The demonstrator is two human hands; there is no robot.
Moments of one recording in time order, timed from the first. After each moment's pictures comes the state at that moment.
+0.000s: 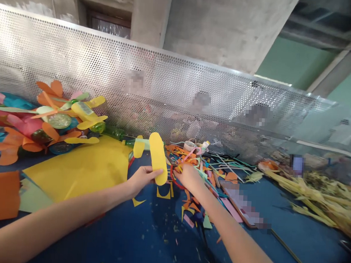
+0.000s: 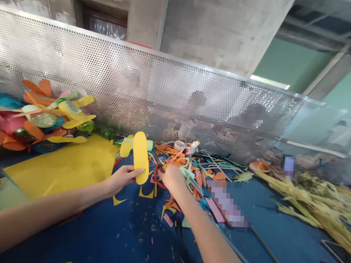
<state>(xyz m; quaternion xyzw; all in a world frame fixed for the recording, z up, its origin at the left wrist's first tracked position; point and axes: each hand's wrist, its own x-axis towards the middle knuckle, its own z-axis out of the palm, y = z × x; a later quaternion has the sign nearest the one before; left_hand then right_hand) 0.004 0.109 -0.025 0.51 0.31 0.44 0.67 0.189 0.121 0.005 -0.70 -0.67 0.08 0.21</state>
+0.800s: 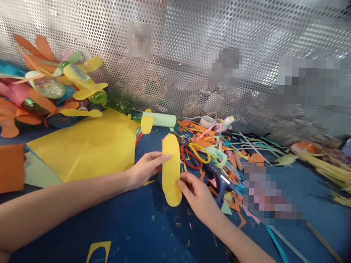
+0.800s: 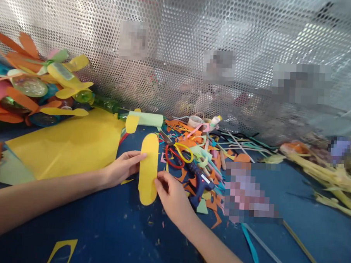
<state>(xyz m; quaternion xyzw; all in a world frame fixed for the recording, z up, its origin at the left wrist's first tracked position) 0.000 0.098 -0.047 0.41 0.28 0.43 0.75 0.174 0.043 -0.048 -0.53 -0.67 0.40 0.33</state>
